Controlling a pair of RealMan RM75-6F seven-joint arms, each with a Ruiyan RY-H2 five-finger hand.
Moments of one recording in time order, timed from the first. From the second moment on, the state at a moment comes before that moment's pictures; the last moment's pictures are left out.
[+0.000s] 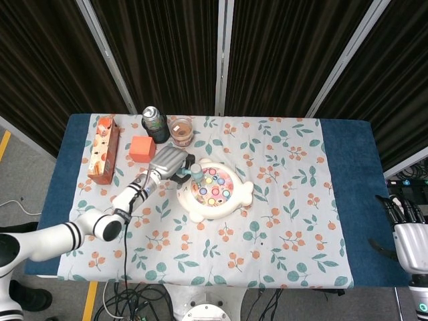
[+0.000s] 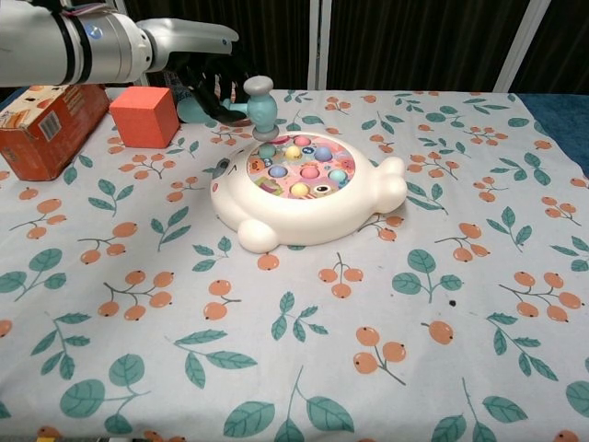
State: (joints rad) left arm -1.05 -1.50 -0.27 -1.30 1.00 0.58 0.10; right arm 0.05 -1.04 0.05 -1.61 -1.57 1.55 0.00
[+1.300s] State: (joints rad) left arm -1.18 -1.47 -0.17 -1.34 0.76 0.60 0.28; right arm 0.04 -1.05 0.06 -1.58 -1.57 1.56 0.03
